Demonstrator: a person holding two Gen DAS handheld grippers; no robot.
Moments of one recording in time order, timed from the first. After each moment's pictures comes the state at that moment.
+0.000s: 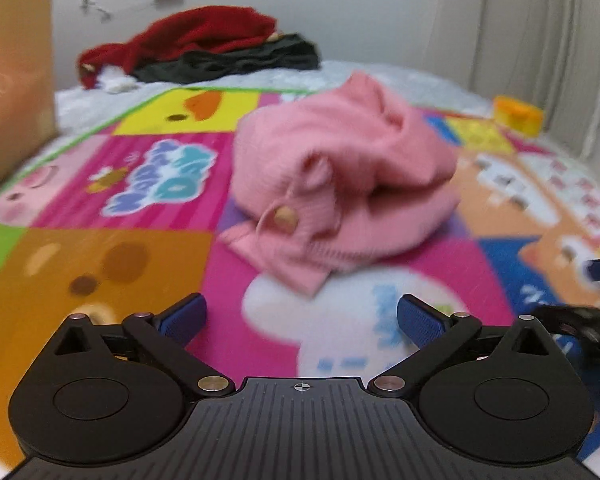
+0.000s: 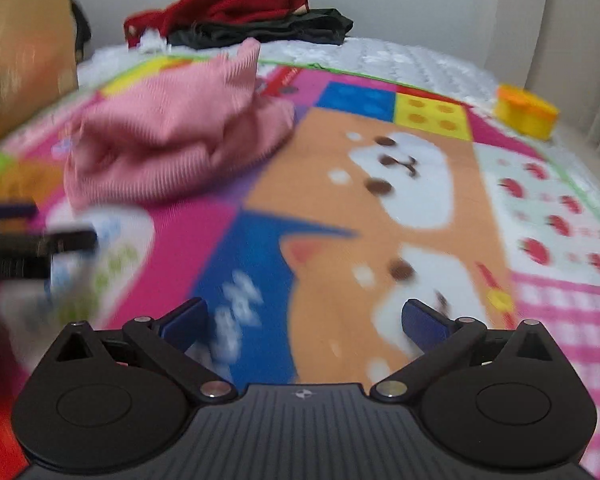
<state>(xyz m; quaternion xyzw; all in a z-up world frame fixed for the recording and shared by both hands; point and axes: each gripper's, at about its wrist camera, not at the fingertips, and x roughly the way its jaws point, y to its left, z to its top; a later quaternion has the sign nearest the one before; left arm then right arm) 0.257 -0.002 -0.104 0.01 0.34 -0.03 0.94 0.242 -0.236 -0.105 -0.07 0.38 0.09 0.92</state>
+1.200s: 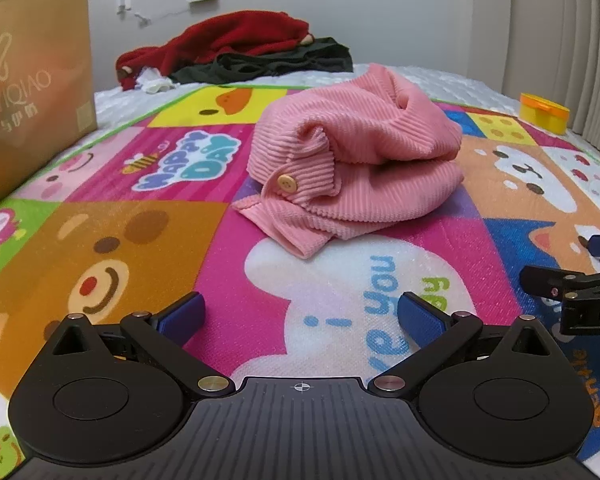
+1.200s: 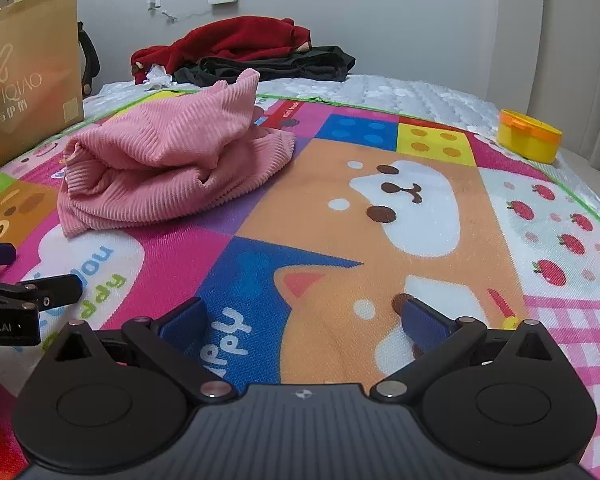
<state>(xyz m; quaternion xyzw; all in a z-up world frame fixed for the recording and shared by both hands) 0.233 -0.020 -0.112 0.01 0.33 0.02 0.94 0.259 -0.242 -0.119 -0.04 0.32 0.11 0.94</state>
